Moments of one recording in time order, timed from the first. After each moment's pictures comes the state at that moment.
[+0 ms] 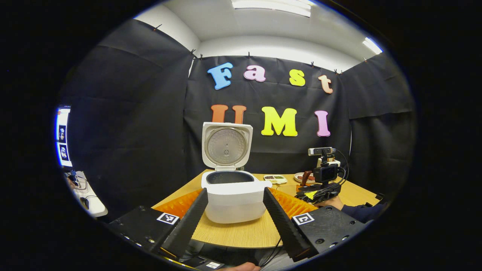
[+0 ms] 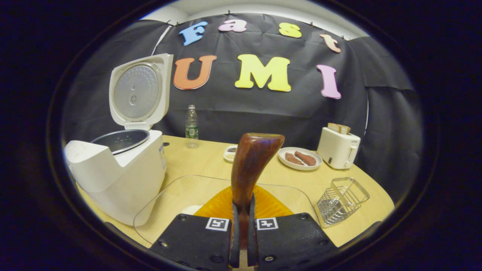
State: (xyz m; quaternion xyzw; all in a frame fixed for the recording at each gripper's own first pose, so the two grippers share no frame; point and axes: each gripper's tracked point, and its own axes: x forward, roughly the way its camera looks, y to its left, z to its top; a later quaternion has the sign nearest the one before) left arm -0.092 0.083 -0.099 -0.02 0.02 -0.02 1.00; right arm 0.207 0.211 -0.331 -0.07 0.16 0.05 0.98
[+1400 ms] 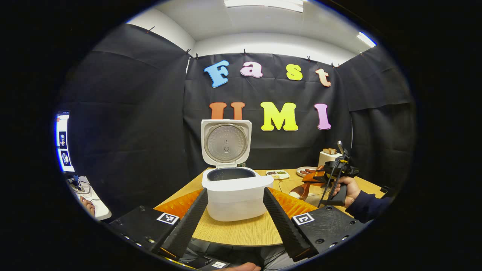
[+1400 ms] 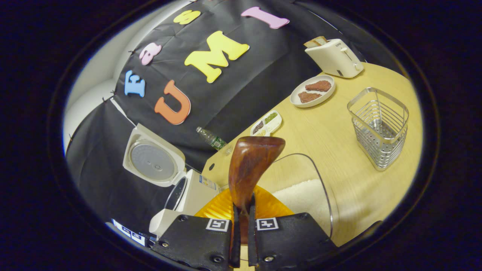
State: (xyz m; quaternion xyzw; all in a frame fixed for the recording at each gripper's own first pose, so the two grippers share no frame) left arm -0.086 0.080 -0.109 0.00 0.03 -0.02 1.00; right arm 0.202 0.192 -0.309 0.36 0.26 0.15 0.89
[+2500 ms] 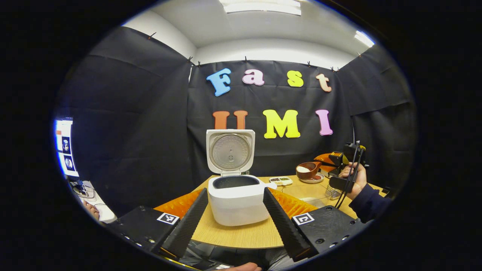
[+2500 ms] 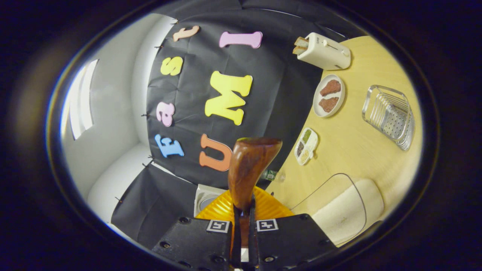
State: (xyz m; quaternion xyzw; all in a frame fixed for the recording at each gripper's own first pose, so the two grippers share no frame) left arm -0.101 0.094 -0.088 0.01 -0.01 -0.01 1.00; right arm 0.205 0.198 -0.185 0.55 0.13 0.22 0.79
